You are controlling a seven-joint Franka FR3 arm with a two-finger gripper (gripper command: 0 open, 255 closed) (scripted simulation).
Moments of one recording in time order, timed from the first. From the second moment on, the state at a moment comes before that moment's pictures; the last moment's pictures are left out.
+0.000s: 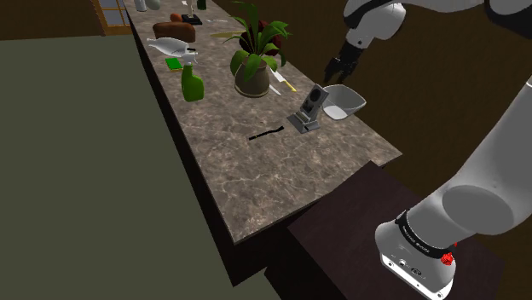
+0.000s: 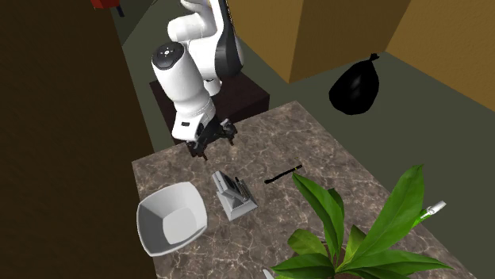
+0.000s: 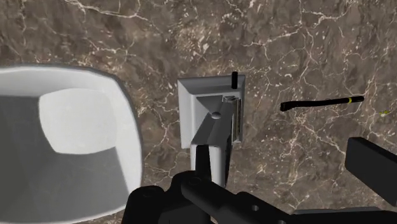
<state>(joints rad) -0.12 0.24 -0.37 -1.95 0.34 2.15 -0.56</state>
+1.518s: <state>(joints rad) -0.21 0.52 -0.33 -1.78 0.51 2.20 -0.66</state>
